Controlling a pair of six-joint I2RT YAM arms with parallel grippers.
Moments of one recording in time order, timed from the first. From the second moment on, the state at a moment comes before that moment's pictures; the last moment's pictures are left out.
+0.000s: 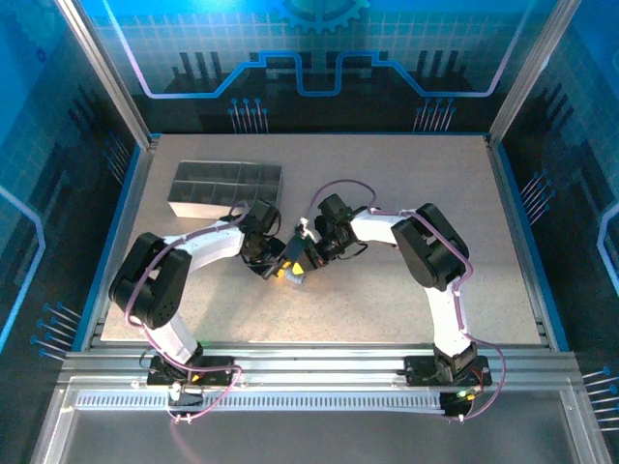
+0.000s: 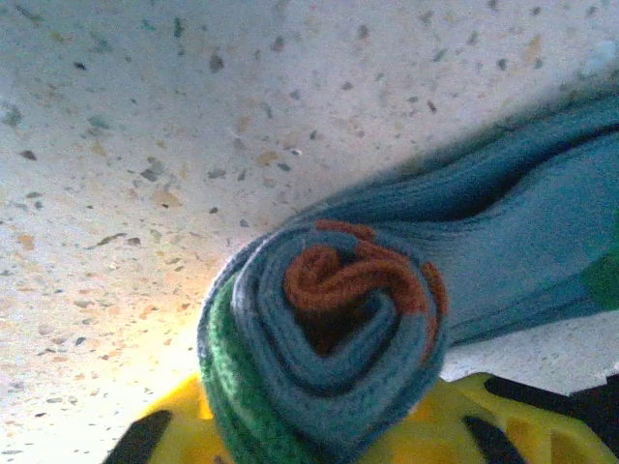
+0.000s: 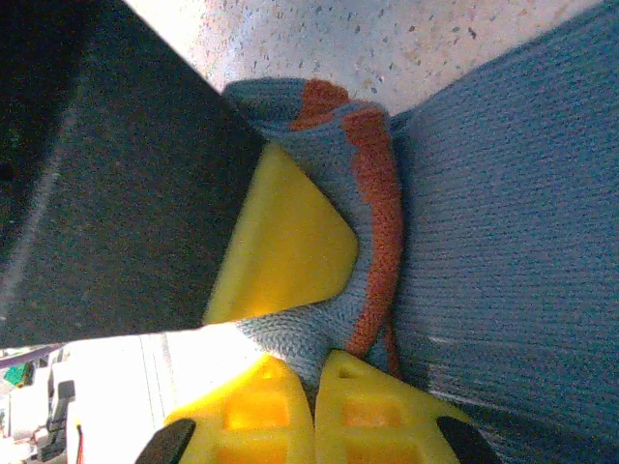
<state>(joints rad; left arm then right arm) -0.44 1.69 0.94 -0.55 0.34 -1.36 0.60 2.11 1.29 -0.43 -0.92 0.02</state>
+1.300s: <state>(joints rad) -0.39 1.62 0.88 -0.72 0.39 -1.34 1.19 1.85 1.03 -0.09 0.36 -0.55</state>
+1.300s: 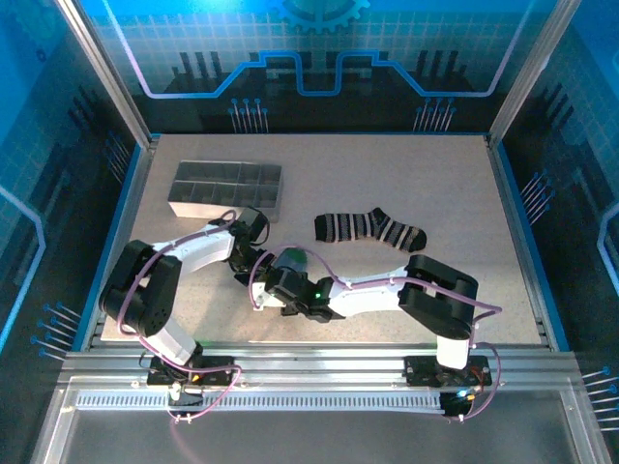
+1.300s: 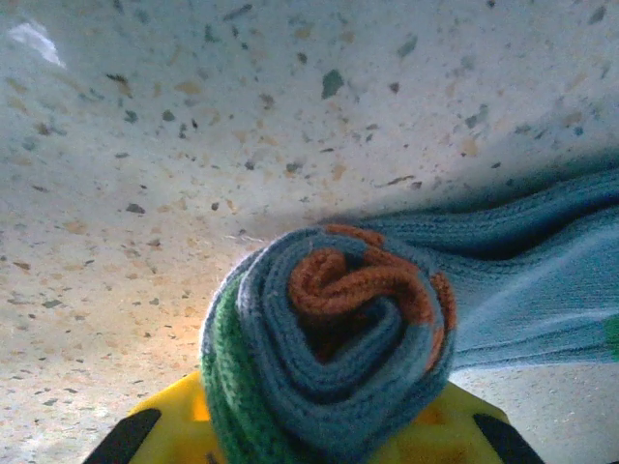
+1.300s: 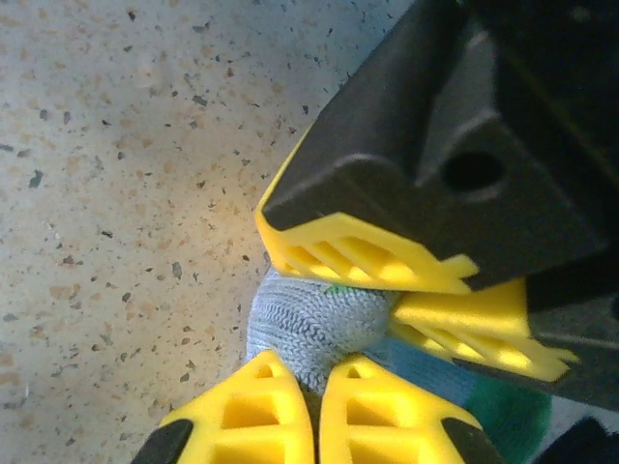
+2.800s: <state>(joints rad) -0.43 1.64 0.92 -0.57 0.39 -1.33 0.64 1.92 1.01 -0.12 -0.74 0.02</state>
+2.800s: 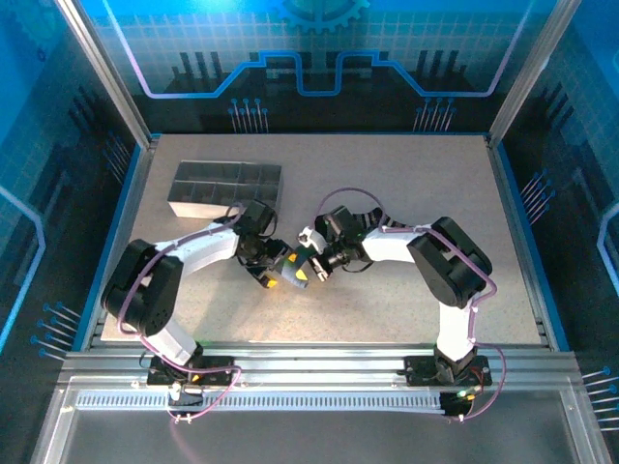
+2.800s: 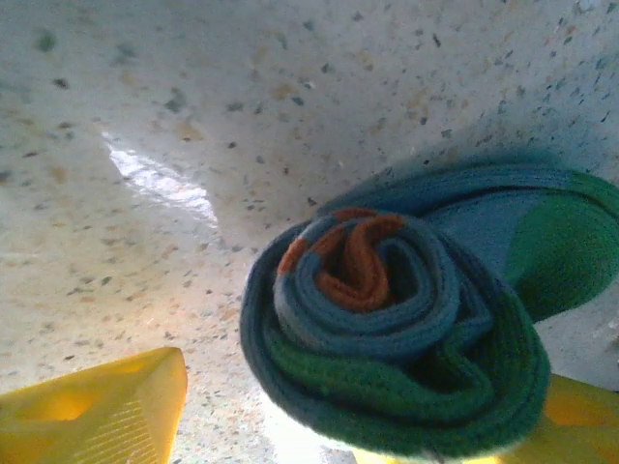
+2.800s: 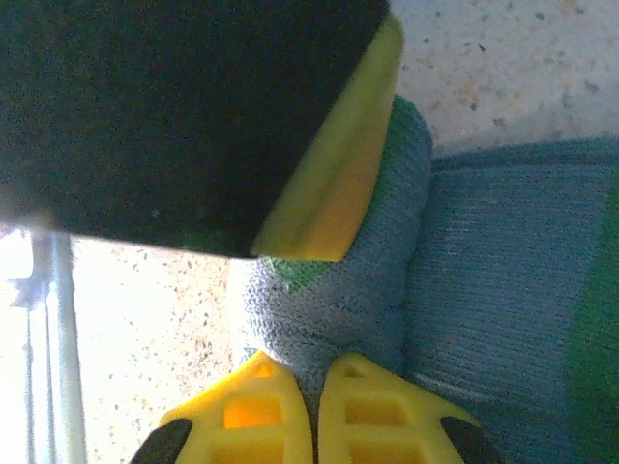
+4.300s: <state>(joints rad) -0.46 1.77 1.06 -0.94 0.33 -1.31 1.22 1.79 0.94 0.02 0.37 -0.43</state>
